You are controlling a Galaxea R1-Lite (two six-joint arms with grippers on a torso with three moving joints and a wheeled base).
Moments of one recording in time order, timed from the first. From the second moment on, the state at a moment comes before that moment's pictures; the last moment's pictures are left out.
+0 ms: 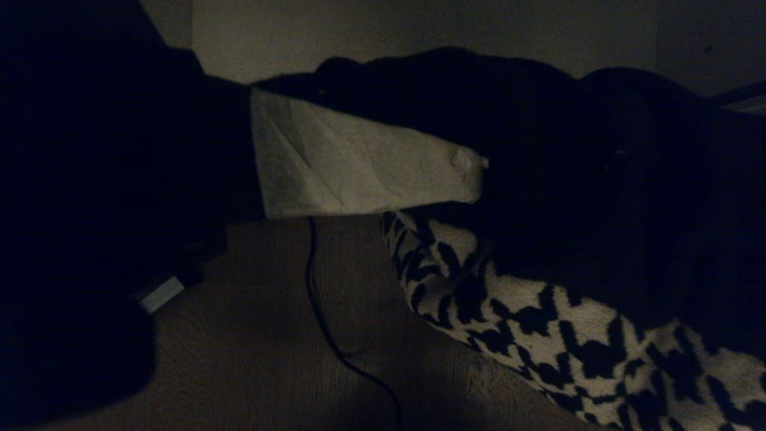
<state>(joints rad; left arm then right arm) -1.12 1.26 -1.37 0.17 -0.16 -0.45 0.17 0.52 -0.96 0.19 0.83 0.67</state>
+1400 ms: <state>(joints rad) -0.94 1.27 -1.37 0.18 0.30 -0.11 -0.19 0.53 -0.97 0.23 0.99 0.56</state>
